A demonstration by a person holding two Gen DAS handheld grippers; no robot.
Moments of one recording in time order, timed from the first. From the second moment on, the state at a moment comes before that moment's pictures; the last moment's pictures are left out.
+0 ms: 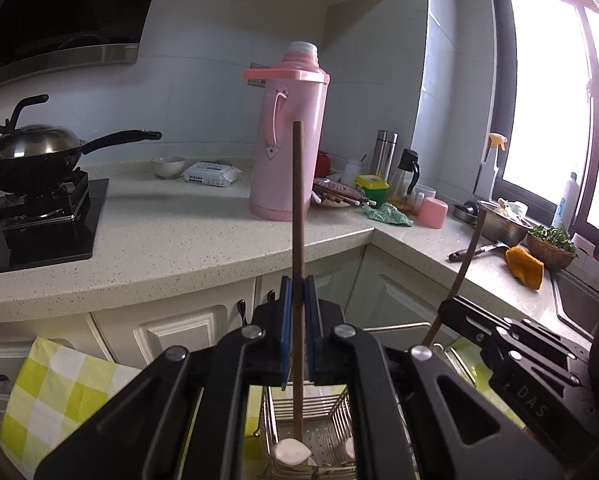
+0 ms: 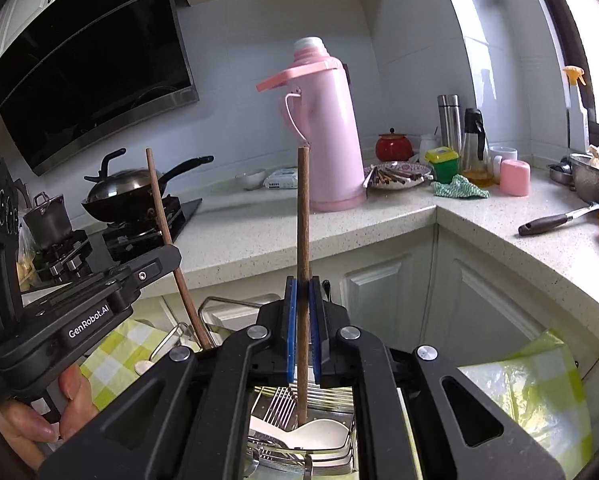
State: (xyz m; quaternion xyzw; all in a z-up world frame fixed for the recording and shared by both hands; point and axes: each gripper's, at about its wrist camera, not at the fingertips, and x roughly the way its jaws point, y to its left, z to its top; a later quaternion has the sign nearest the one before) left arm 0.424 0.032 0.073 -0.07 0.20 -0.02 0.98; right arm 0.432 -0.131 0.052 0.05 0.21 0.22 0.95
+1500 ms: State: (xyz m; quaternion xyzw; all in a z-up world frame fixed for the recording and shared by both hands) left arm 0.175 0.070 -0.017 -0.05 0.27 0.06 0.96; right arm 0.205 -0.229 -0.010 0.07 0.26 0.12 0.96
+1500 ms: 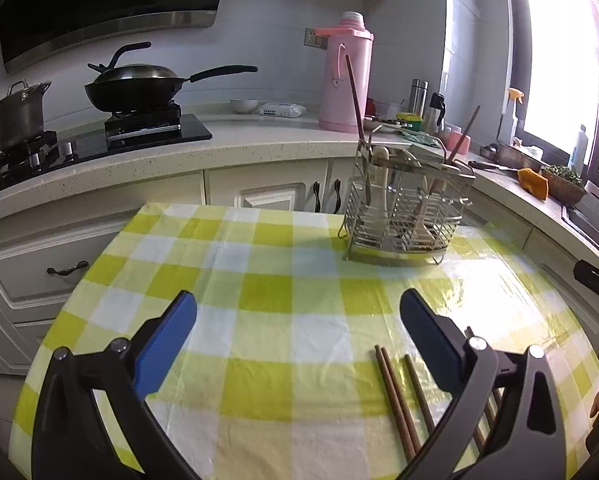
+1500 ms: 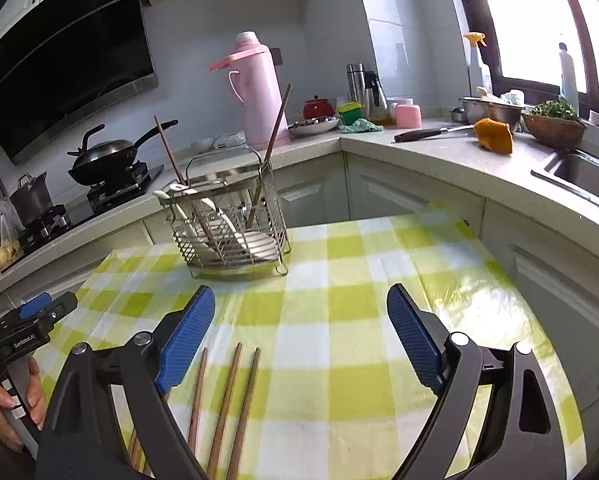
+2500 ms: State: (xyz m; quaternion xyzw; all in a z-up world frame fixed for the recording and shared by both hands) left arm 0.150 0.059 -0.067 -0.06 0.35 0.04 0.93; right arm 0.210 -0.167 -0.096 -0.01 0.40 0.11 0.91
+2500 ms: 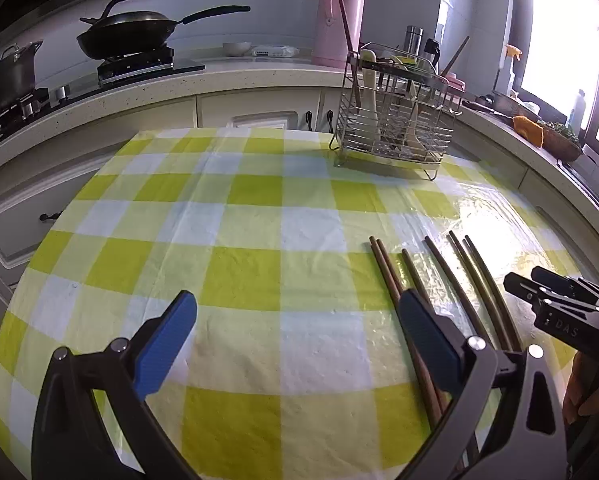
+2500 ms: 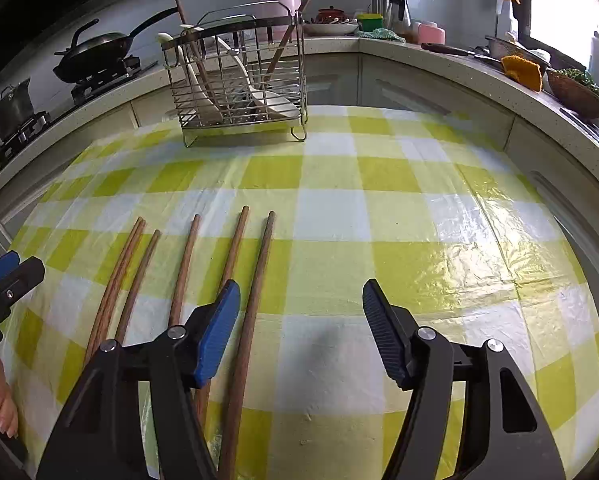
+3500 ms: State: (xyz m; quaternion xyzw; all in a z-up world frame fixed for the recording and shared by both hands) left arm 0.185 0.017 -0.091 -0.01 0.42 0.02 0.91; right arm 0.217 -0.150 -0.105 -0.03 0.42 0.14 0.90
